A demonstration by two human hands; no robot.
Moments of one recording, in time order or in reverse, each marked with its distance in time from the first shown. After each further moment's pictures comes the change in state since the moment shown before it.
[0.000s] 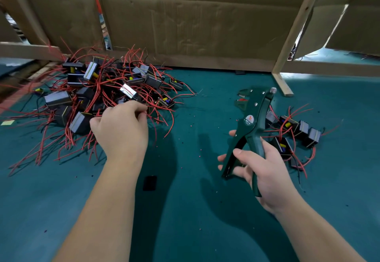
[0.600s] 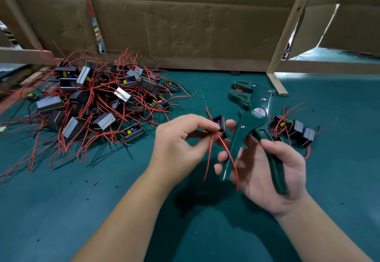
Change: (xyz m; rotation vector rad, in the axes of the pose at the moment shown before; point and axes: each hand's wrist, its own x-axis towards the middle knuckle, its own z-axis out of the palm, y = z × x) left_hand -0.051 0.056 0.003 -1.055 -0.285 0.492; right_hand 0.000 -0.022 -0.011 0.728 -0.548 0.241
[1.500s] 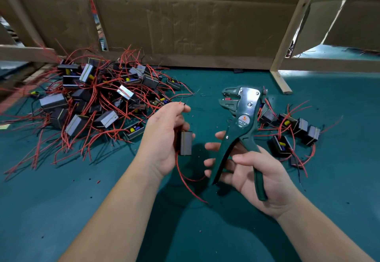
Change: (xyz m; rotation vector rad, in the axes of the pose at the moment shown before) left_hand 0.019 0.002 -0.014 -0.608 0.217 -0.894; right_hand 0.011 0.020 0.001 -0.274 0.268 -0.021
